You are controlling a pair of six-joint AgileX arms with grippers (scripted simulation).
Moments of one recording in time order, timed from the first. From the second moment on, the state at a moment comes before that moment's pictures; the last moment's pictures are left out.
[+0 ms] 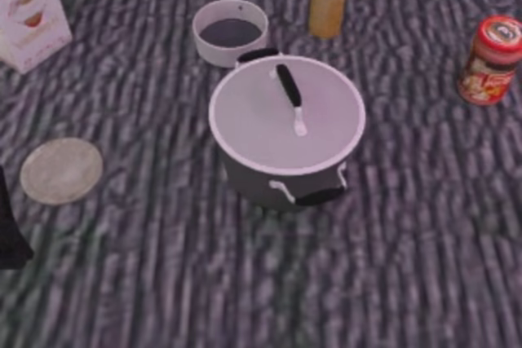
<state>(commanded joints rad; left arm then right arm) 0.00 0.00 0.00 0.00 0.00 0.00 0.00 0.31 0.32 -0.17 0.00 -0.05</state>
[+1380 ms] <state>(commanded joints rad) 0.00 0.00 0.00 0.00 0.00 0.00 0.00 2.41 2.44 -1.36 -0.07 -0.39</state>
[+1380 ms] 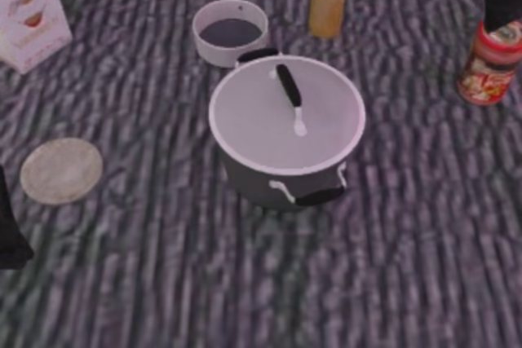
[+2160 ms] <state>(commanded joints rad) 0.00 0.00 0.00 0.00 0.00 0.00 0.00 2.67 2.74 -1.48 -0.07 -0.43</state>
